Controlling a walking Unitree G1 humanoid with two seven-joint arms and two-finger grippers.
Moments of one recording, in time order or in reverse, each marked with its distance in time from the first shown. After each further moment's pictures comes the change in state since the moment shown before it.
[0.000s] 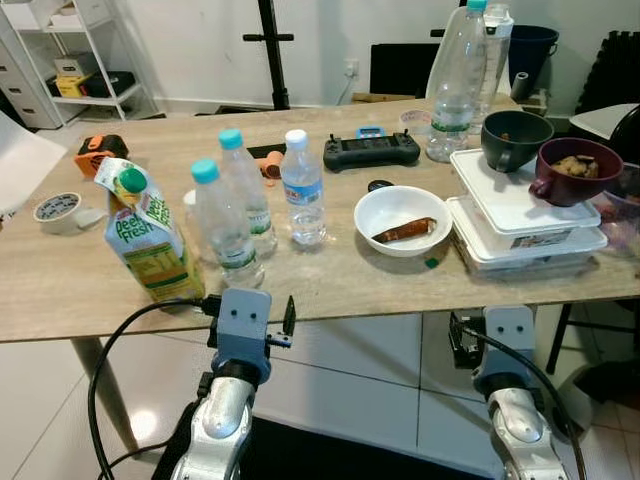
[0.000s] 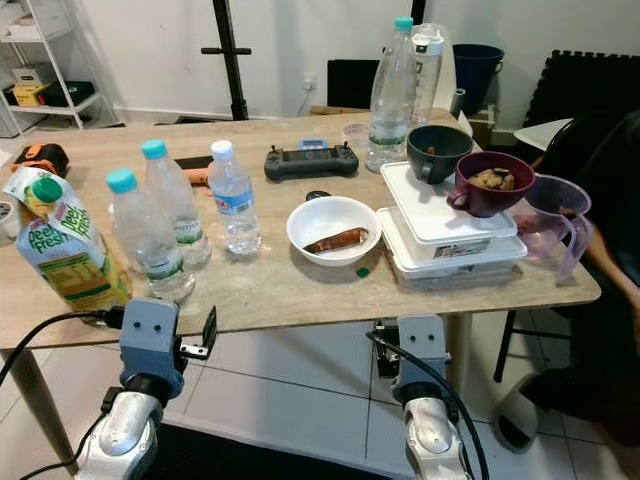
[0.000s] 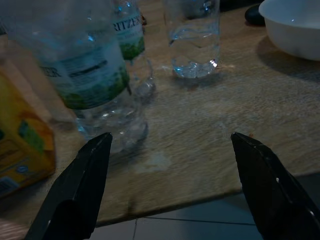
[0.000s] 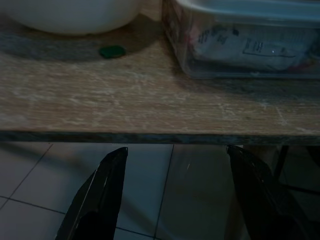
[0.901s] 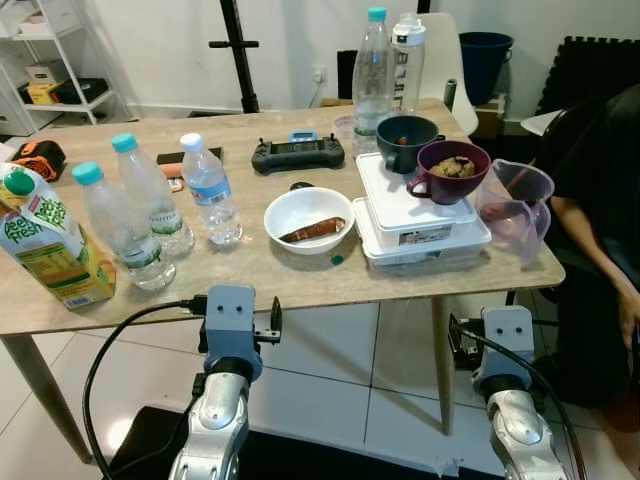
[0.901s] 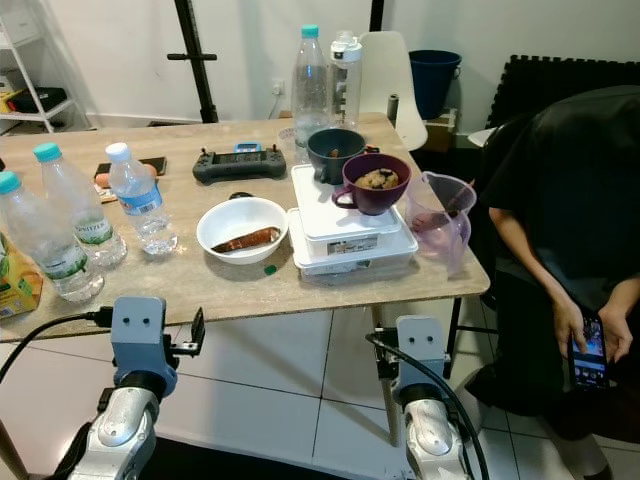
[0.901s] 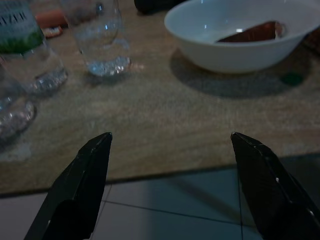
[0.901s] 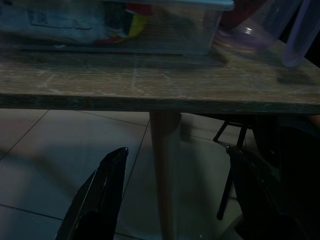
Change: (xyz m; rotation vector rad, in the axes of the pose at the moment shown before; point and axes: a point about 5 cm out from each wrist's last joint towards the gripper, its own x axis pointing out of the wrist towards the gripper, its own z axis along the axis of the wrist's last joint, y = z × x) left arm 0.004 0.015 -0.012 -0.056 0.074 0.102; right arm -0.002 0.000 -0.002 -0.005 0.007 0.004
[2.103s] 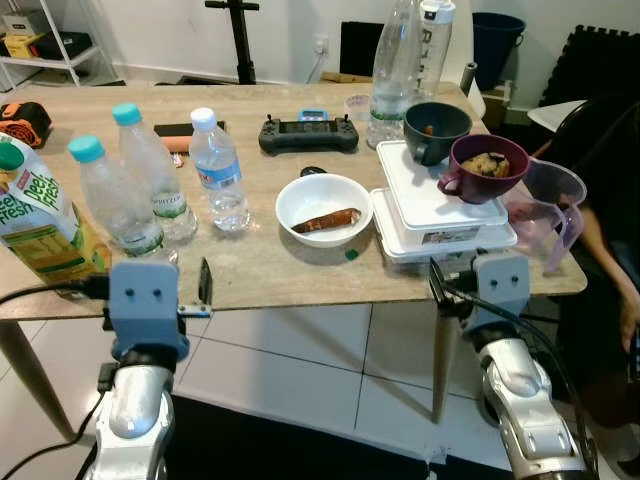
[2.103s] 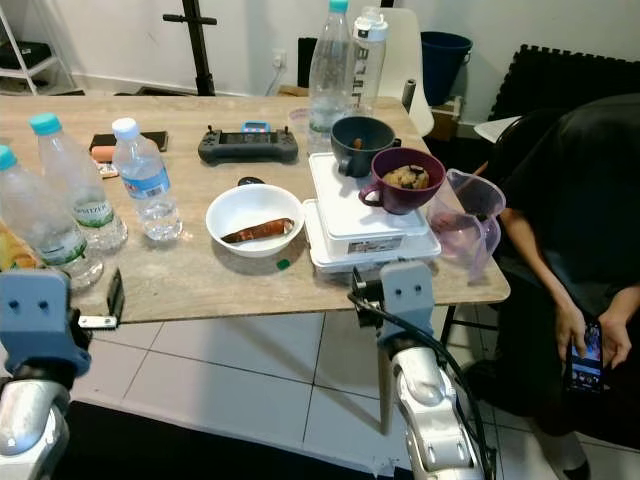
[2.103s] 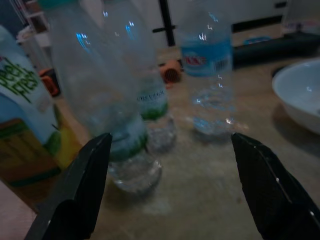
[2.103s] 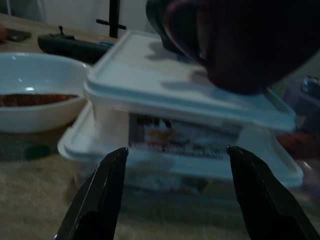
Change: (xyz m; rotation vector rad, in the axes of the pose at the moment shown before) left arm -0.030 0.065 0.082 0.152 -0.253 0.204; right arm 0.023 0.014 0.087 0.007 -0.285 0.134
